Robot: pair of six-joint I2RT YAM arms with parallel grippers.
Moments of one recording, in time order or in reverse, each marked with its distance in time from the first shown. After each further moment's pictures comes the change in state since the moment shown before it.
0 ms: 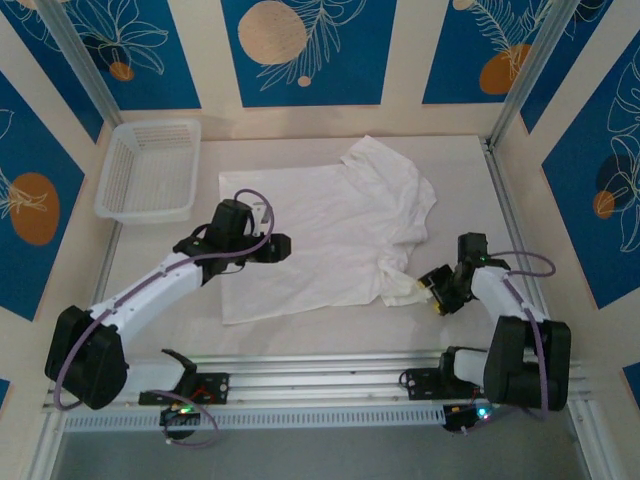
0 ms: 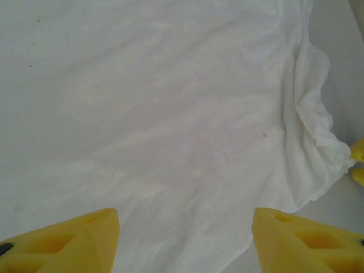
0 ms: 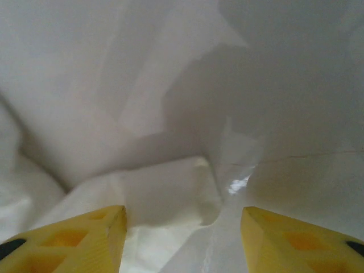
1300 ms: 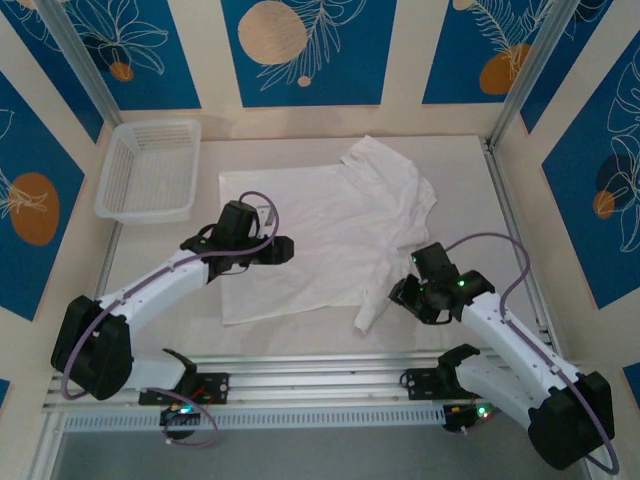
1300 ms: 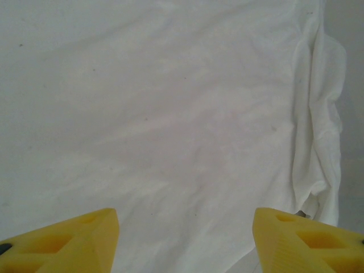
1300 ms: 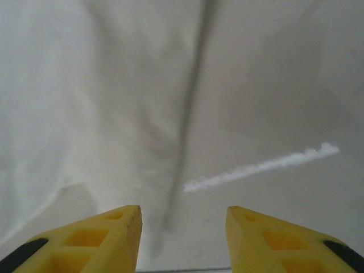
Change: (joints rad) left arm -0.010 0.053 -0.003 0.014 0.000 -0.024; right arm 0.575 -0.336 0.021 -0.172 0.167 0.119
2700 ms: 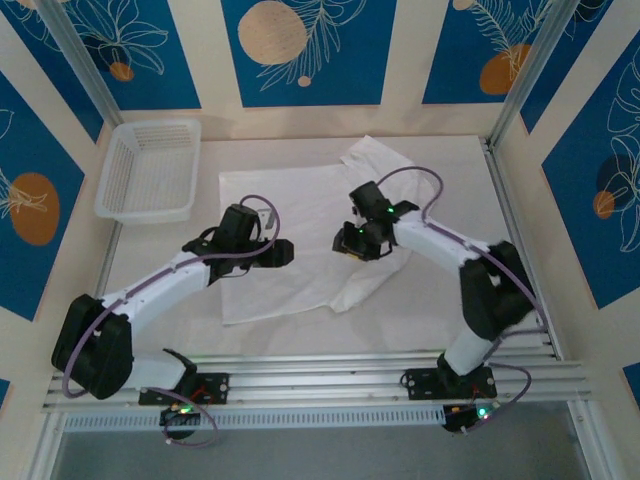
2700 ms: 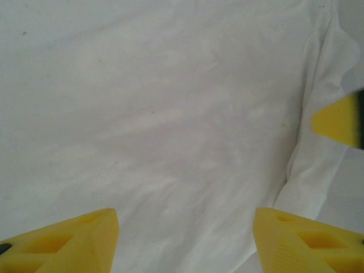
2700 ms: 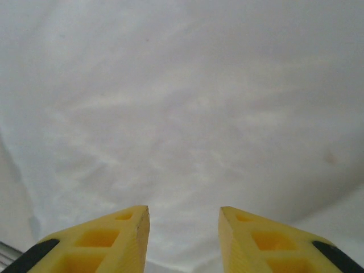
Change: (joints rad) left arm -0.008 -0.001 -0.029 0.015 -0.019 -0.007; right arm 0.111 0.705 0.557 0.222 -0.108 -0.228
